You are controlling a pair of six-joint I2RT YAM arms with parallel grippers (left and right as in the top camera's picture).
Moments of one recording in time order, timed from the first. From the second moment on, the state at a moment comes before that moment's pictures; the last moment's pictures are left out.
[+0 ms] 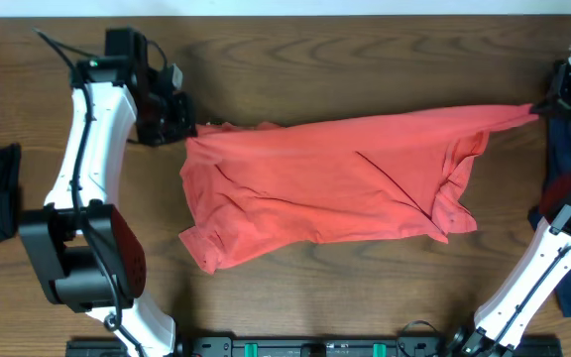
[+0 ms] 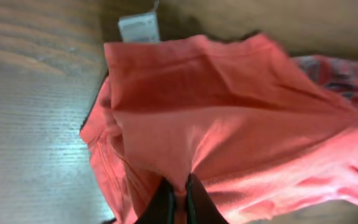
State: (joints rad) left arm 0.06 1.87 1.59 -1.12 0.34 -0.14; right arm -0.51 2.47 2.55 -1.69 -0.42 -0.08
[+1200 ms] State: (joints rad) left arm 0.06 1.87 1.46 -0.43 0.26 -0.31; right arm -0.38 2.47 2.37 -1.04 -0.63 0.06
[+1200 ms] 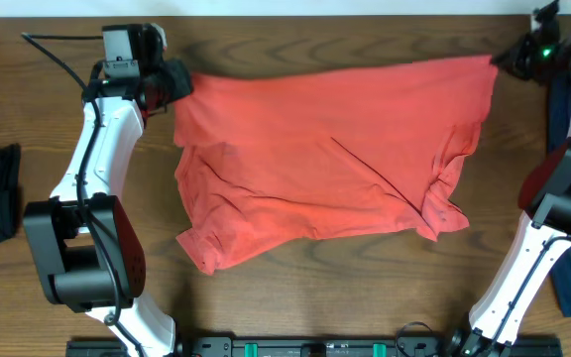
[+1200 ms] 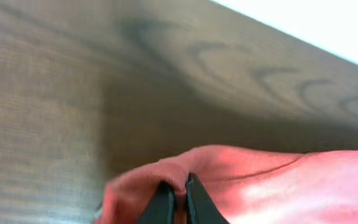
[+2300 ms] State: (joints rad) left arm 0.13 1.91 1.46 -0.34 0.25 -0.33; right arm -0.30 2.46 2.39 -1.08 -0.64 0.01
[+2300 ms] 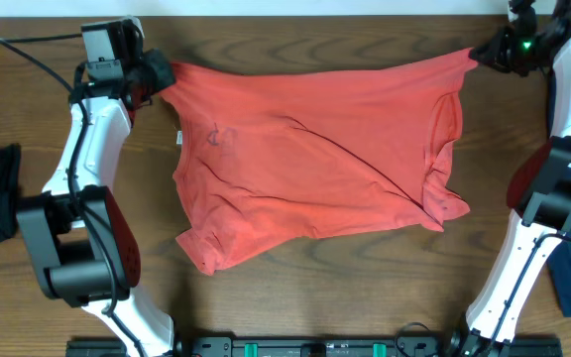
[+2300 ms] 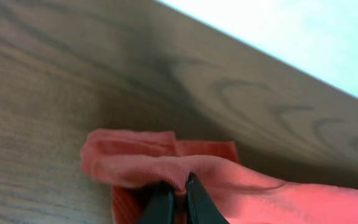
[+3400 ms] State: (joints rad) left arm 0.15 1.93 1.46 -0.61 0.26 -0.32; right arm -0.37 2.46 2.36 -1.34 -0.49 -0.07
